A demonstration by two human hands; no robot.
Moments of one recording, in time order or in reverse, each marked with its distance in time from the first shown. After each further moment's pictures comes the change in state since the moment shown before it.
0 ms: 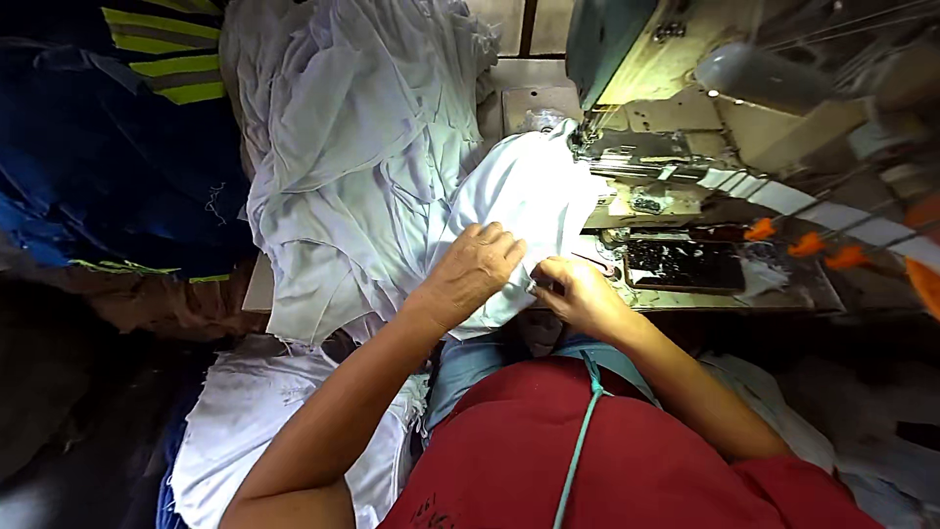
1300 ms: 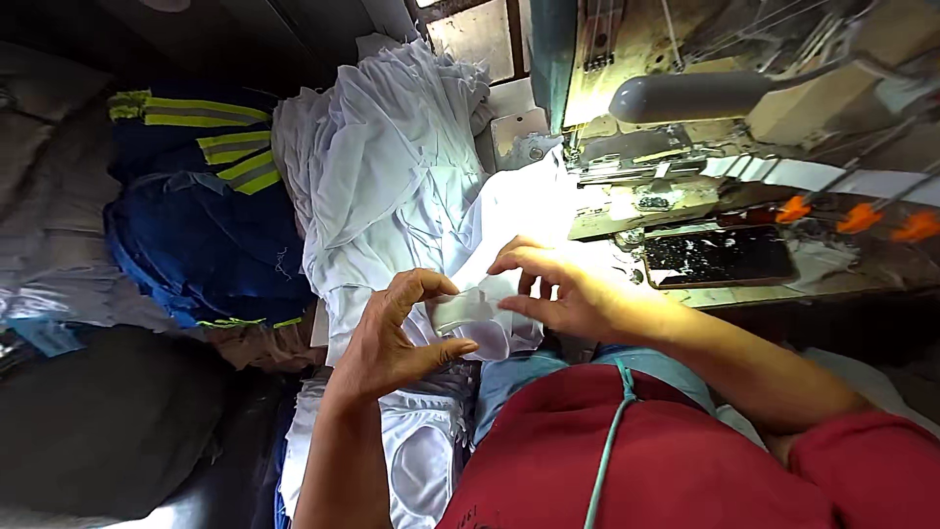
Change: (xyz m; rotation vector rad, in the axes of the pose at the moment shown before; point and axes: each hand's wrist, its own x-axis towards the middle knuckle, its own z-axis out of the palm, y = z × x) left_hand -0.054 0.000 -0.099 -0.573 0.124 -0.305; right_hand 0.031 -0.056 -0.041 0.284 0.083 -0.443
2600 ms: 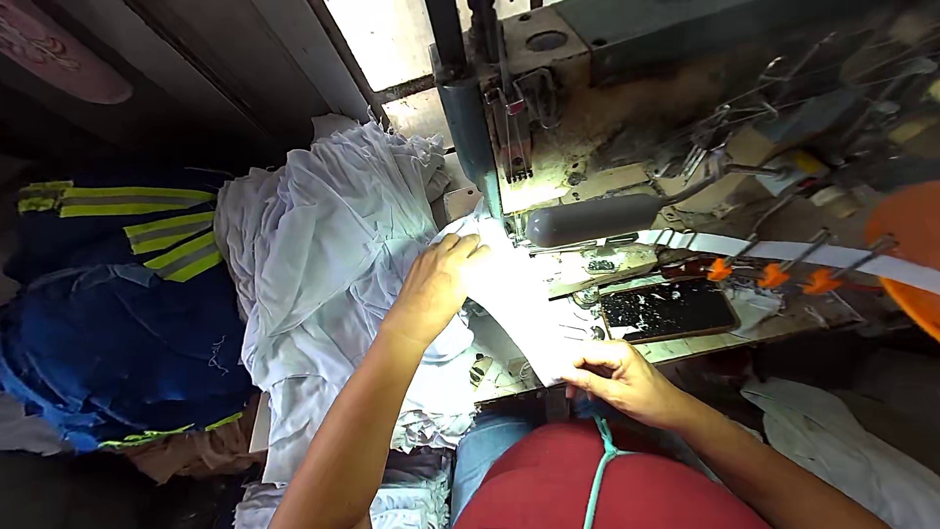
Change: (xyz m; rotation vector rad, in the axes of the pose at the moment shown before) left_hand 0.152 -0.034 0.062 0.630 -0.146 0.189; right_hand -0.112 0.046 -0.016 0.342 0.216 0.408
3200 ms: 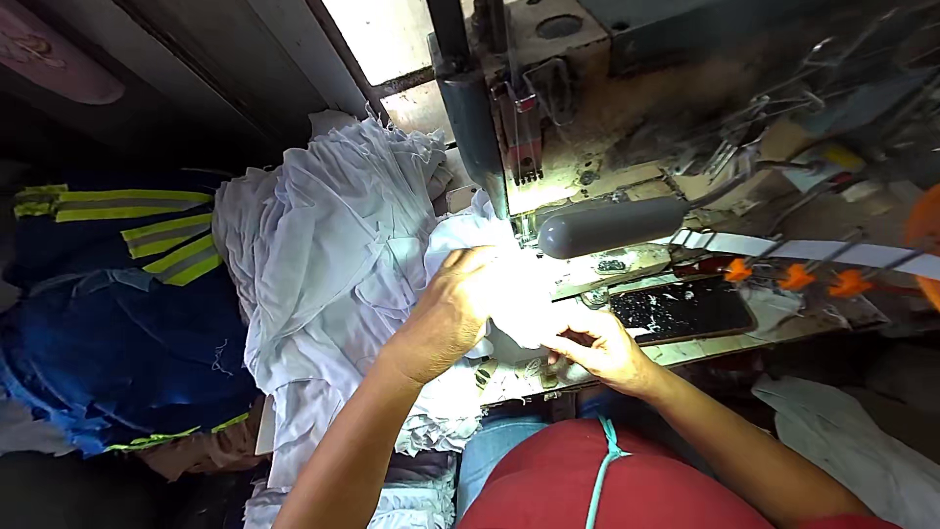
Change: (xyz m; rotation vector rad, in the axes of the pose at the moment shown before) left_hand -0.009 0.013 -0.008 -0.237 0.120 0.190; right_hand 0.045 0.010 0.010 0.059 0.105 -0.116
